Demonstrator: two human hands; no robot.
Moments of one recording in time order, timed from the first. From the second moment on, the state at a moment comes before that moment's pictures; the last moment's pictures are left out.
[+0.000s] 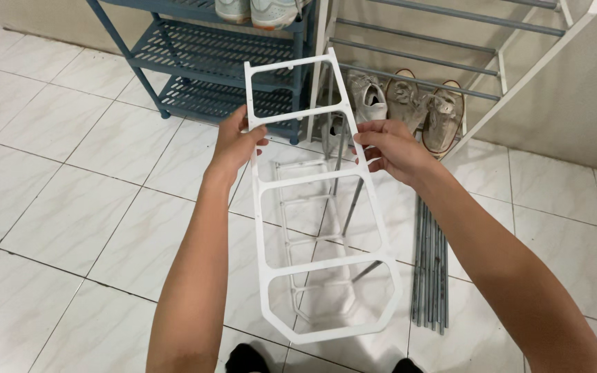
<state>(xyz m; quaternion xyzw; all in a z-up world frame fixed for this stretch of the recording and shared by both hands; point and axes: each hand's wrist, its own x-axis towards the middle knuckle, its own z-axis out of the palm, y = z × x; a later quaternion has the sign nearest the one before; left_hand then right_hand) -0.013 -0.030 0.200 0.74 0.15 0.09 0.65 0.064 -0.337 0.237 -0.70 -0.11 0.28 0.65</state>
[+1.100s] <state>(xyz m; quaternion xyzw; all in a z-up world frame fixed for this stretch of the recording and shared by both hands) -0.052 -0.067 0.253 0.92 0.03 0.11 0.38 0.014 -0.274 0.157 -0.80 -0.23 0.37 0.42</state>
